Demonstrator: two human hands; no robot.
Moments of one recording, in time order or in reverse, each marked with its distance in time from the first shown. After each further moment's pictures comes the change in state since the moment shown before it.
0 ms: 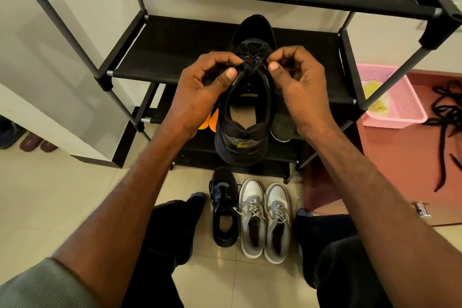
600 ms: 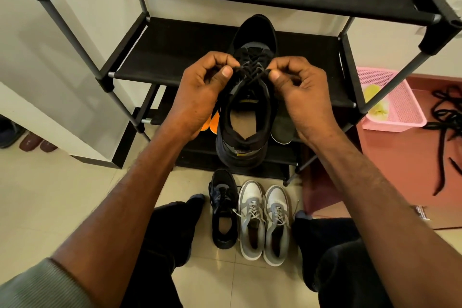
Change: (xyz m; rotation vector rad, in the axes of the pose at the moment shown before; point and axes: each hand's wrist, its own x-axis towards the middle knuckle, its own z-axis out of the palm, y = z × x) left_hand 0.002 0.007 0.001 -0.130 0.010 -0.075; right_hand -0.001 0.000 -0.003 0.013 -0.063 0.024
